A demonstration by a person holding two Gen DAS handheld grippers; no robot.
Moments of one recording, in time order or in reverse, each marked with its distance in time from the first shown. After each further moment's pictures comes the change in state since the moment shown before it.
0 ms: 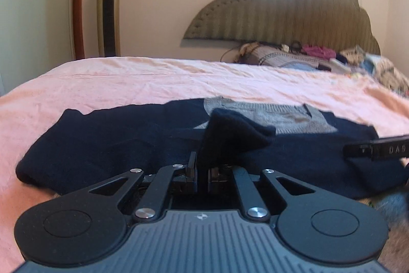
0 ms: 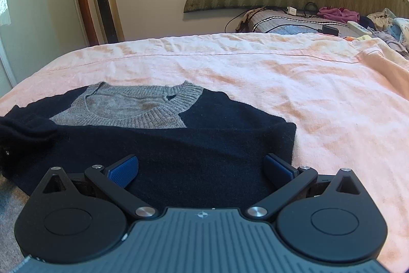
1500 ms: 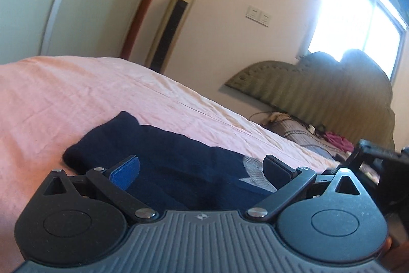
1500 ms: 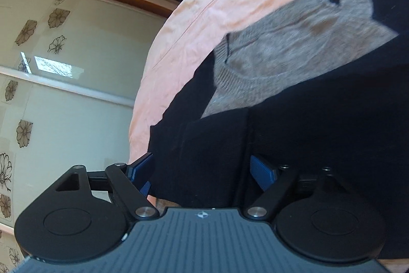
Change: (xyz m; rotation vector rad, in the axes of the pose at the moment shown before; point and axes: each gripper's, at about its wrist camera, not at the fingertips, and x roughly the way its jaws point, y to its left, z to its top) left arm -0.032 0.067 -0.001 -0.411 -0.202 0.061; right arm 0.065 0.072 0.035 0.588 0.437 0.670
